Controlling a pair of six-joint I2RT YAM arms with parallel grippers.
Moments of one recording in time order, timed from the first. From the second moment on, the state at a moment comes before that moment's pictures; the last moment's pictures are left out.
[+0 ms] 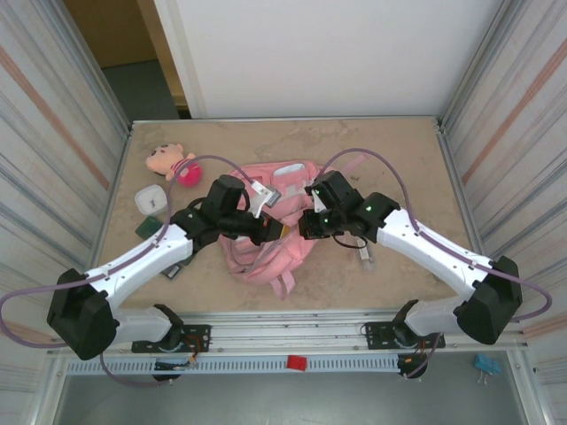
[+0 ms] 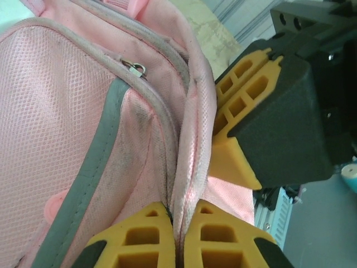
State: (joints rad) left arm -0.68 1.25 0.93 -0.35 0.58 -0.23; right arm 0.78 1.32 1.15 -0.76 -0.16 0.60
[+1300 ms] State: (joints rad) left arm -0.73 1.12 1.05 -0.69 0.43 0.27; right arm 0.27 1.15 0.98 -0.71 -0.44 0.31
